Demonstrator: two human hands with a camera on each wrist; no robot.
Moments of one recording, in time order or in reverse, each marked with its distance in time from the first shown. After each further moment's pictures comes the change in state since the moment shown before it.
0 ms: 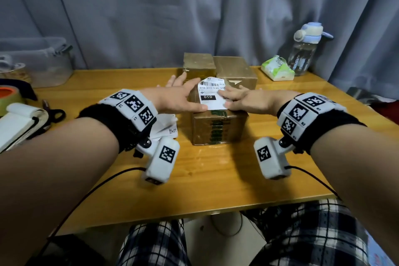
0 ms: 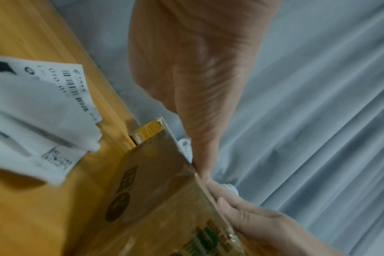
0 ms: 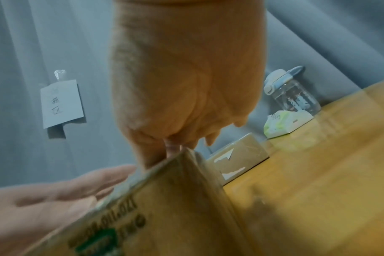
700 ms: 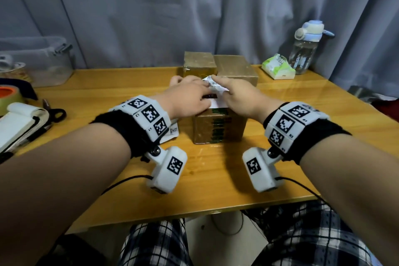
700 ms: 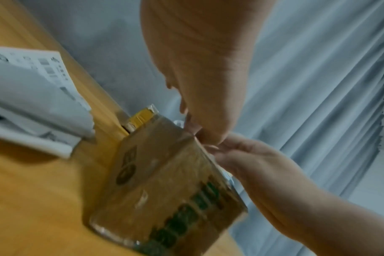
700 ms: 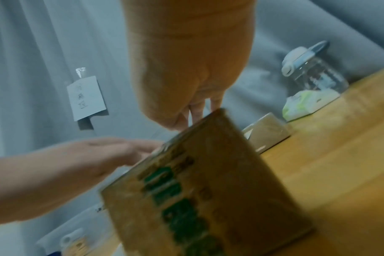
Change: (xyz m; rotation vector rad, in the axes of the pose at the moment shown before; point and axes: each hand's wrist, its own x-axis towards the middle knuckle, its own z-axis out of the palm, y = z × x) left_hand 0.006 0.021 0.015 0.263 0.221 0.172; right_hand 0.011 -0.020 0.018 0.076 0.428 -0.167
